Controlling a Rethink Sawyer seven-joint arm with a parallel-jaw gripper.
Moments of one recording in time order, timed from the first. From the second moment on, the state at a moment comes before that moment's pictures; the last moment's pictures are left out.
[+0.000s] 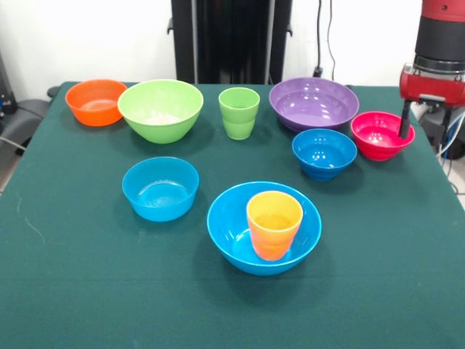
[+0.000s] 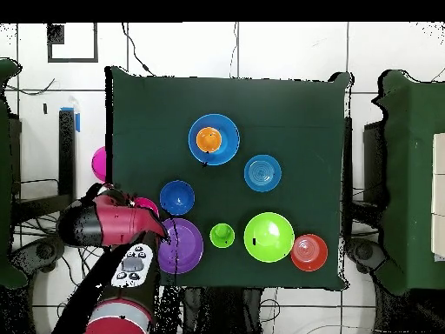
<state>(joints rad) 0.32 -0.53 -0.11 1.79 0.32 0.11 2.24</state>
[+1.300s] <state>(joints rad) 0.31 -0.48 -0.13 1.79 0.32 0.10 2.24</state>
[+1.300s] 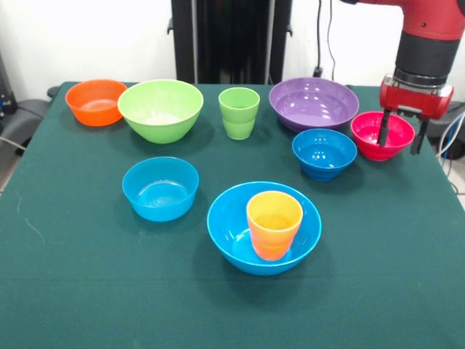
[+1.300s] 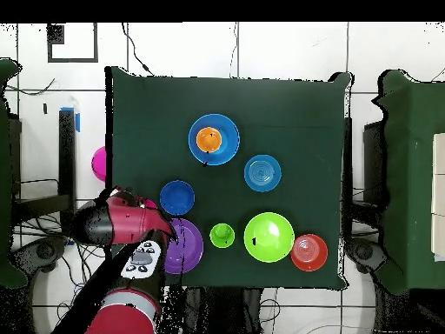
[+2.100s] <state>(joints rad) 0.29 -0.40 -0.13 1.79 0.32 0.02 2.24</state>
